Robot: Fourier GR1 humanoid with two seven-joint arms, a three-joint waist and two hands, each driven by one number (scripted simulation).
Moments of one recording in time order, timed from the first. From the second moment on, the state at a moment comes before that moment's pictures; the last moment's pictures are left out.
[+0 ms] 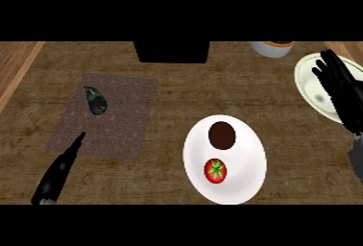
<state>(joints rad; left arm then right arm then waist) 0.02 0.53 -0.36 -1.31 0.10 0.26 0.18 -0.32 -0.50 -0.04 -1.37 -0.34 0.08 0.02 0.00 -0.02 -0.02</state>
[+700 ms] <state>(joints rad) -0.12 0.51 -0.08 -1.58 0.30 0.30 0.00 -0.25 -0.17 0.47 -1.70 -0.03 -0.02 -0.11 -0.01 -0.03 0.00</state>
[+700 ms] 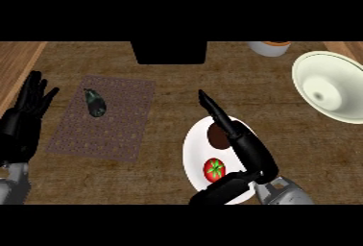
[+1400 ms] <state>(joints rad) -0.18 0.50 0.02 -1.50 0.35 0.22 -0.09 -0.13 -0.46 0.60 -2.18 0.38 0.05 0.34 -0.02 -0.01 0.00</state>
